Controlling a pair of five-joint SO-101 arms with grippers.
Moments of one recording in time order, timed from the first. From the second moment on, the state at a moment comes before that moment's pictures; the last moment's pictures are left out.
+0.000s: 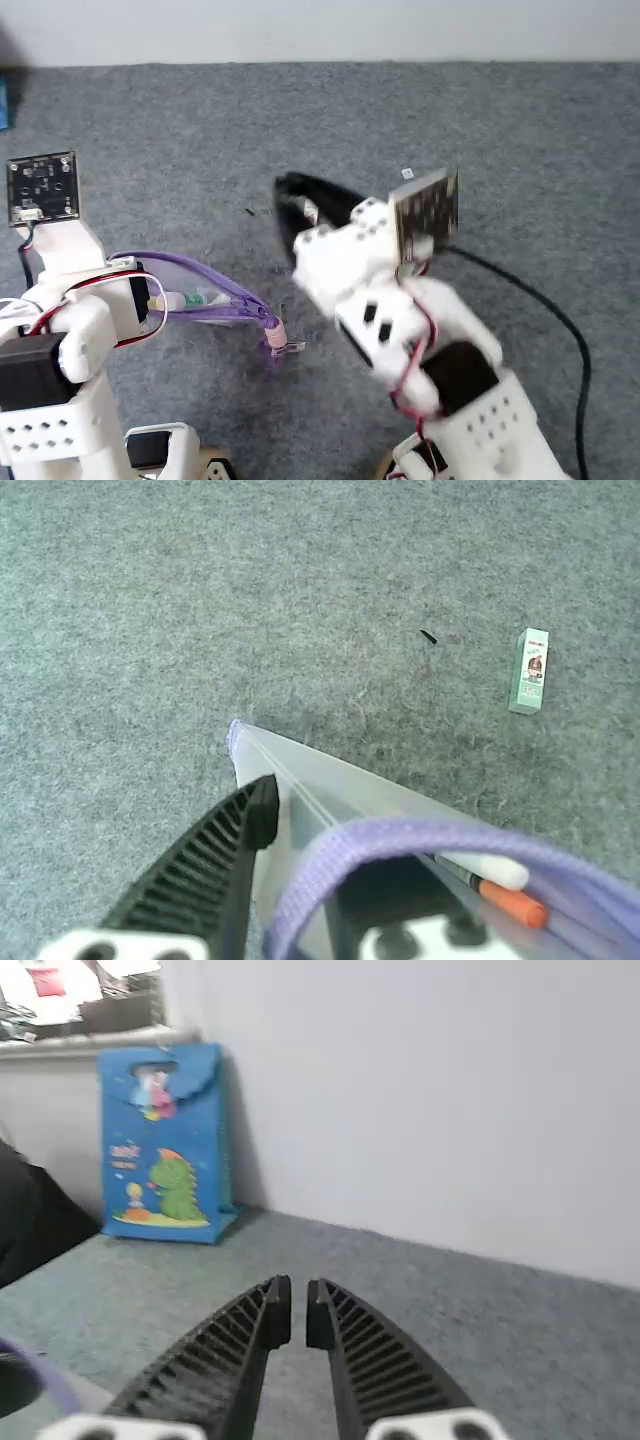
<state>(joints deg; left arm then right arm) -11.1 -48.7 20.9 97.0 9.9 -34.4 -56.2 39.4 34.2 -11.4</state>
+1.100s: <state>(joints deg) -11.1 -48.7 20.9 97.0 9.9 -27.5 30.0 -23.7 69.1 -17.1</state>
